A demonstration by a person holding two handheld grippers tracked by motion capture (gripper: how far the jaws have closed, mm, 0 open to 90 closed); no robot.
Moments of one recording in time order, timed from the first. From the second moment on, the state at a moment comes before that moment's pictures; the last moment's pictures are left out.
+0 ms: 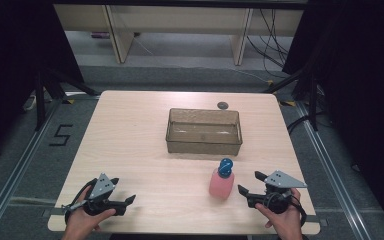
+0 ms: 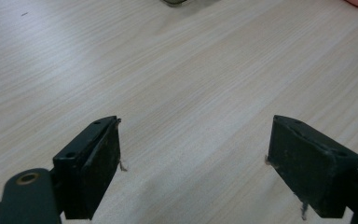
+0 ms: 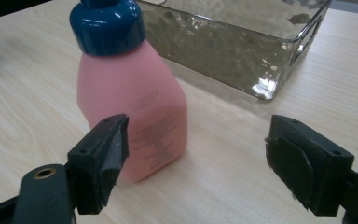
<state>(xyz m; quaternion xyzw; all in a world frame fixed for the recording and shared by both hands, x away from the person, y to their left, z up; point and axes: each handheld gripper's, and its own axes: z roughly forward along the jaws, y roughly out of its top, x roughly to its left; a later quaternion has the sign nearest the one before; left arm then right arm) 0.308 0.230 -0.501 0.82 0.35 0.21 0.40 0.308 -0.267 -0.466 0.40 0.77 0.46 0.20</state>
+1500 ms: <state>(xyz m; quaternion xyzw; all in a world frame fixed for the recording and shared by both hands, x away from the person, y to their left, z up) 0.306 0.228 -0.502 0.81 0.37 0.21 0.41 0.306 -0.236 -0.450 0.34 0.77 0.50 0.21</state>
